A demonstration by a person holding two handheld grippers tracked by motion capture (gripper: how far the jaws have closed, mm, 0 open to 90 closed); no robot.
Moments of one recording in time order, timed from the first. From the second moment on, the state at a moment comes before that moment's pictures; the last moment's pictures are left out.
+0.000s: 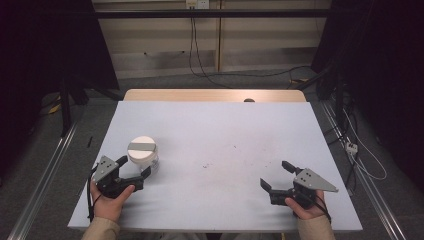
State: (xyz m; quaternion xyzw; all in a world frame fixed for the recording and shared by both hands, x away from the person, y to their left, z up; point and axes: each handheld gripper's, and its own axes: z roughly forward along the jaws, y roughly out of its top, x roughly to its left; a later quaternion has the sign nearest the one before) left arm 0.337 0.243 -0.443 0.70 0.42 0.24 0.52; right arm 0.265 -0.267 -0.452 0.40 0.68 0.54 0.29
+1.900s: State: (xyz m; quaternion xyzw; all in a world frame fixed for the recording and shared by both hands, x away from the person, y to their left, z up) left arm 0.374 0.202 -0.440 0.70 0.42 0.26 0.52; right arm 0.266 -0.268 -0.452 0.40 0.68 0.55 0.29
